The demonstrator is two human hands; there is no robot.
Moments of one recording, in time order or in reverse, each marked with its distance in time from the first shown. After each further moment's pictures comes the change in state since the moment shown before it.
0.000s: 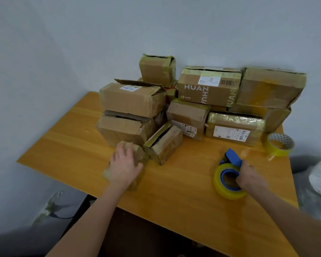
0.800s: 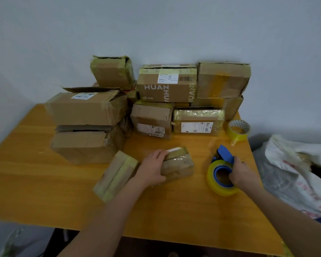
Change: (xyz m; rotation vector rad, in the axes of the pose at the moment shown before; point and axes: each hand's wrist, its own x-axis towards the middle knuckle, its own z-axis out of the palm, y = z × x) left_hand 0.026 0.141 0.043 -0.194 -0.369 0.681; right_hand -0.018 0.060 -0.008 0.068 0.073 0.152
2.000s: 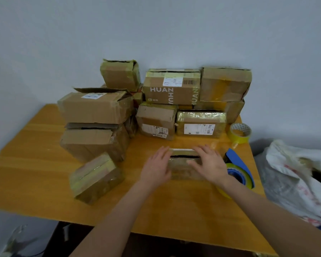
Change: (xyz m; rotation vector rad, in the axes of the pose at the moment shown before) left_hand -0.026 0.031 -0.011 0.089 0.152 -0.018; right_hand -0.037 -0.082 -0.006 -0.024 0.158 -0.551
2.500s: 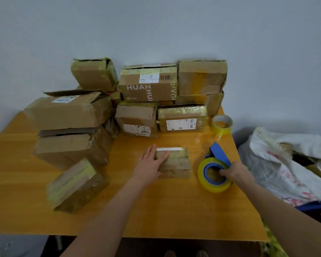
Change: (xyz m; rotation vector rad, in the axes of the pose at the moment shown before) left_hand 0.030 0.009 0.023 0.221 -0.284 0.023; right_hand -0.034 0.123 0.010 0.349 -0.165 0.761
